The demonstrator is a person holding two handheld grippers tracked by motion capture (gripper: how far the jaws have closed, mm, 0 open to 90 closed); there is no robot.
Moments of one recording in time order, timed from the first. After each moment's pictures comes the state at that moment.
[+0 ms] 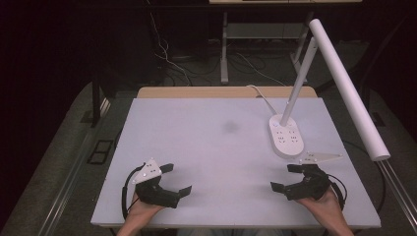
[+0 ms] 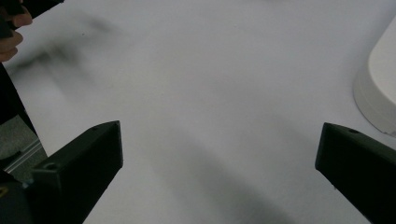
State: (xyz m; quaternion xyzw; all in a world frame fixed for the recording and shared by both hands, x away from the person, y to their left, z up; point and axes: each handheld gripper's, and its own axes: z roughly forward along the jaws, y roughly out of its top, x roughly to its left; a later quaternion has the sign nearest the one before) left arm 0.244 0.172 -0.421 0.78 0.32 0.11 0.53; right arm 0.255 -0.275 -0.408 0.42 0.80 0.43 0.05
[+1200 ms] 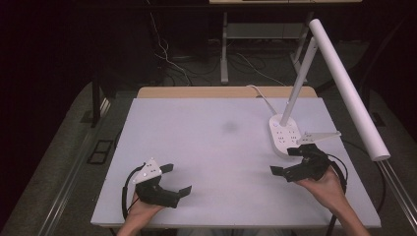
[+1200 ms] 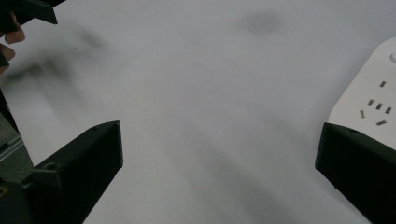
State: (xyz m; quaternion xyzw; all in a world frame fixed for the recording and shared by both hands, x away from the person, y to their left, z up) left arm 0.244 0.172 -0.422 0.78 0.33 0.11 0.53; right arm 0.288 -0.270 -0.369 0.40 0.82 0.41 0.07
